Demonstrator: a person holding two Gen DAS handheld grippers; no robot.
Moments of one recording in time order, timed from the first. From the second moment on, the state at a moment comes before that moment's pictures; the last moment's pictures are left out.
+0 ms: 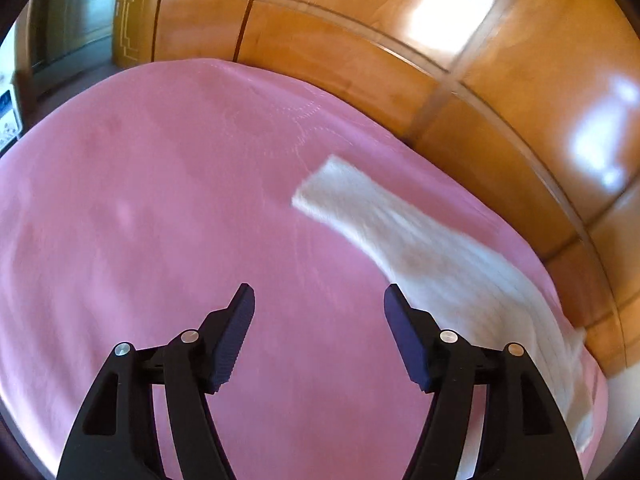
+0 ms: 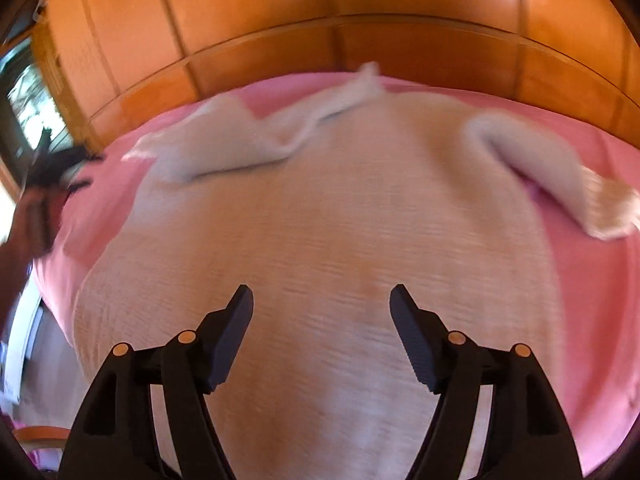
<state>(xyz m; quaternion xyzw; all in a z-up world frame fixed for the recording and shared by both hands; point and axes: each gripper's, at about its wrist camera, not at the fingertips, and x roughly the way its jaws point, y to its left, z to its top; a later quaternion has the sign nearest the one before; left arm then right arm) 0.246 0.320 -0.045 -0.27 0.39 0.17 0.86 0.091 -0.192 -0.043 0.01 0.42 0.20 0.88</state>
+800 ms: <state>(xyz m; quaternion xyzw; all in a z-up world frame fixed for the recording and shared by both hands) 0.227 0.445 -0.032 -0.15 0.36 0.41 0.82 0.096 -0.161 -0.079 -0.02 0.42 0.20 0.89</state>
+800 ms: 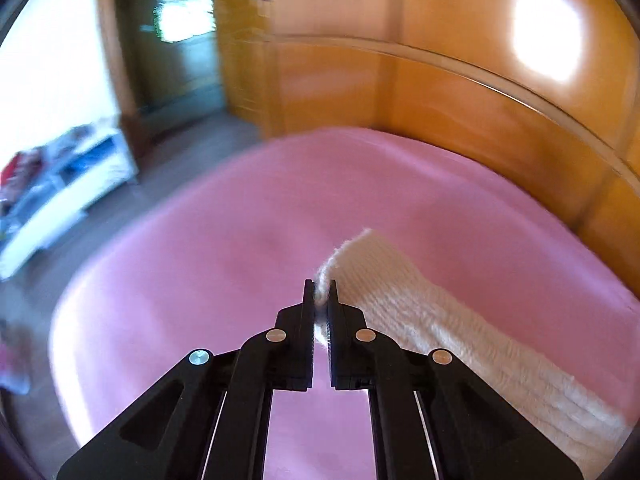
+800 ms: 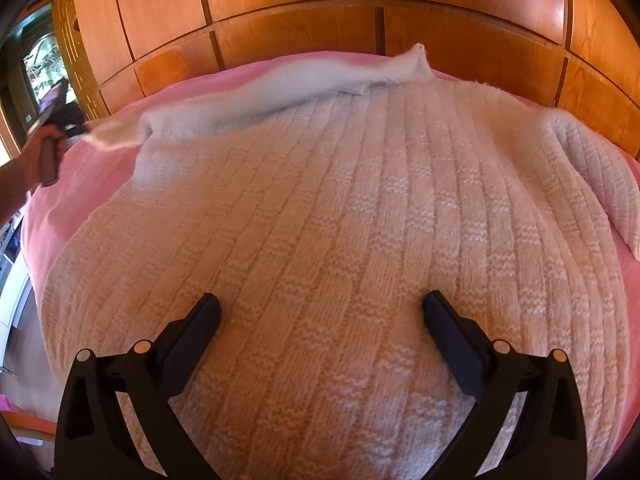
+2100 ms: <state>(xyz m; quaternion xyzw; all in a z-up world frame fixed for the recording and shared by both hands) 0.188 -0.021 -0.076 -0.07 0.43 -0.06 0.90 0.079 -0.495 -0.065 0.11 0.39 -0.17 0.90</state>
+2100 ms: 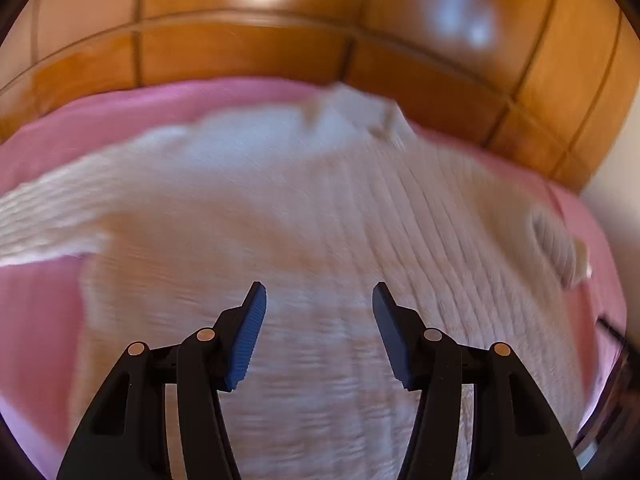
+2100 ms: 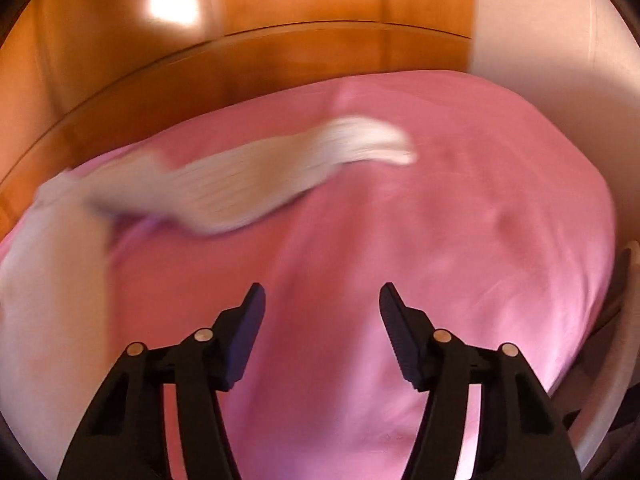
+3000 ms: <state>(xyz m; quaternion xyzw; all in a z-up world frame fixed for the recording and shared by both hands) 0.206 -0.031 -0.106 -0.05 0.43 -0.05 0.90 0.150 -0.528 -0.036 -0.15 0.40 -0.19 0.88</state>
